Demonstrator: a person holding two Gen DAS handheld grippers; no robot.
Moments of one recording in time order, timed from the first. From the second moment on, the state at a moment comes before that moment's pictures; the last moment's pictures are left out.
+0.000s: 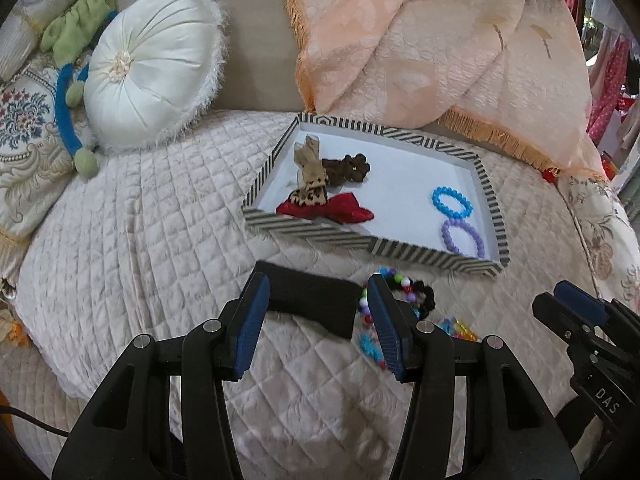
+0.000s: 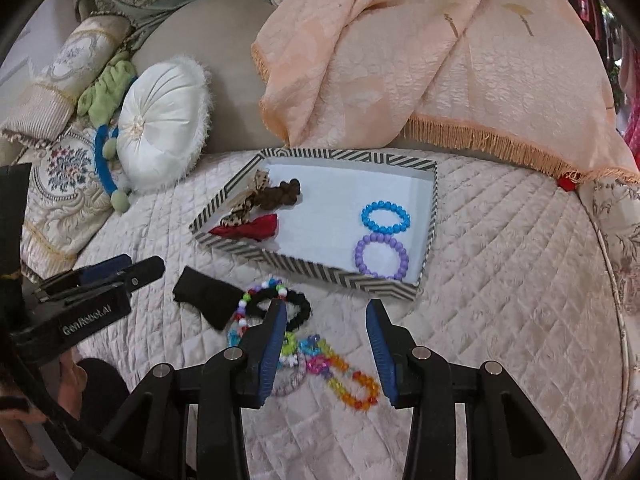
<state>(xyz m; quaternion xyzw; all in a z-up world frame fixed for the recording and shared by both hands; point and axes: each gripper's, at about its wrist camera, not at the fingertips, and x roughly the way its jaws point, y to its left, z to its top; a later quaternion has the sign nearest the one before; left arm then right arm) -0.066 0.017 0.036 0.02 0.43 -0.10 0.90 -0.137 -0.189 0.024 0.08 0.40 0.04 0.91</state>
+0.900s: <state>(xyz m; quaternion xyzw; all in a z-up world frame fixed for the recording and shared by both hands) -0.076 0.008 -0.037 -0.03 0.55 -0.15 0.82 -0.118 -0.194 -0.011 0.11 0.44 0.10 0.89</state>
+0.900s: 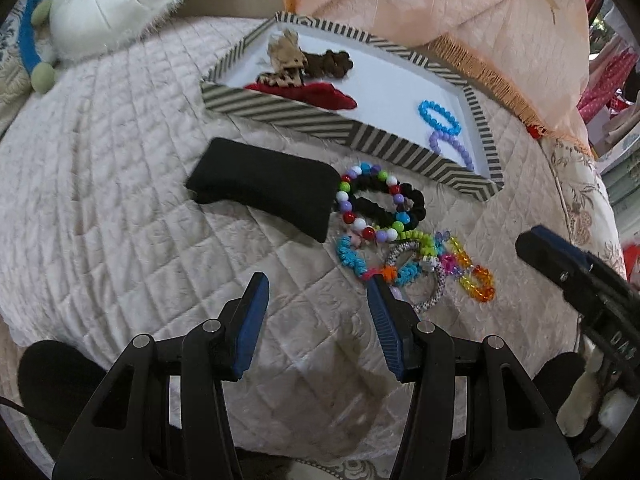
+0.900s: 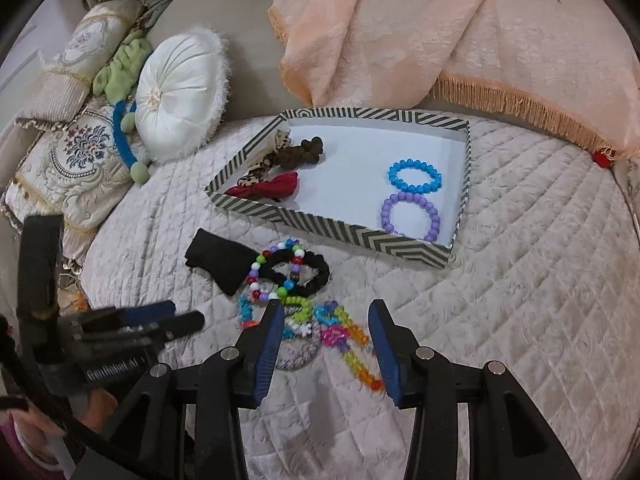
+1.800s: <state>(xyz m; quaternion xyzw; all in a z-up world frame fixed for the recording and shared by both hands) -0.048 -0.002 -0.073 -0.04 0.56 -0.16 0.81 -0.022 -0.141 -0.074 0.07 0.52 0.20 0.83</state>
